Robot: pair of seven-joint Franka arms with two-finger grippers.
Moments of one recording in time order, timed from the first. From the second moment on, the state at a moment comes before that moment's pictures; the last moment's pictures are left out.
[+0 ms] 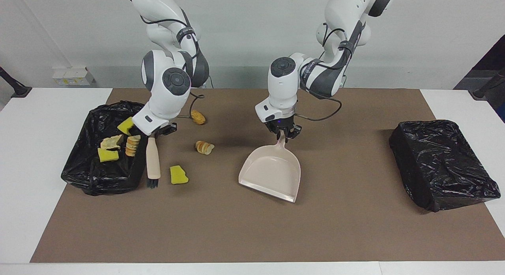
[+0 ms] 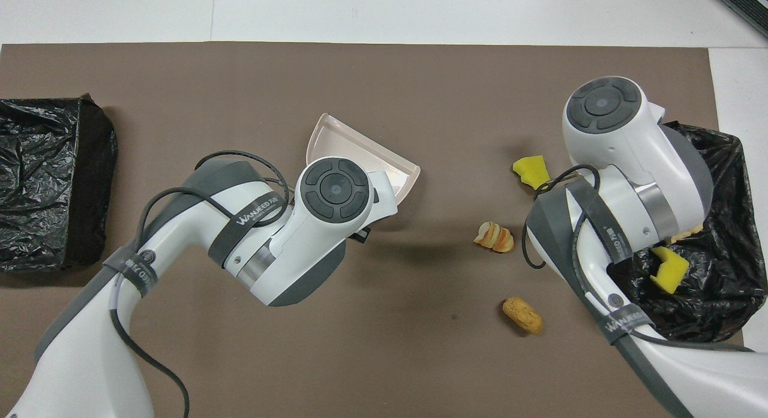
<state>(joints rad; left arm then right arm) -0.13 0.30 -0.58 -1.76 0.31 1.93 -0.20 0.04 0.27 0.19 -1.71 -0.54 1.68 0.19</state>
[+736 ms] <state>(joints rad) -0.04 0.24 -0.58 -1.82 0.29 1.85 0.59 0.01 0.43 0.20 -1.66 -0.55 1.79 0.24</state>
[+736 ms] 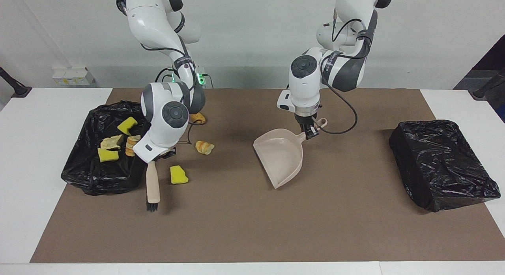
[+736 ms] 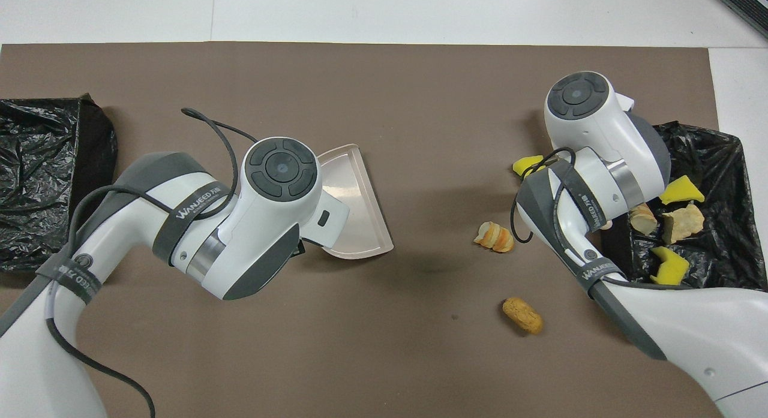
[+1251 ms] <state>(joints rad) -0.04 0.23 -0.67 -1.94 0.29 1.95 0.59 0.07 0.41 0.23 -1.75 -0.26 1.84 0.29</state>
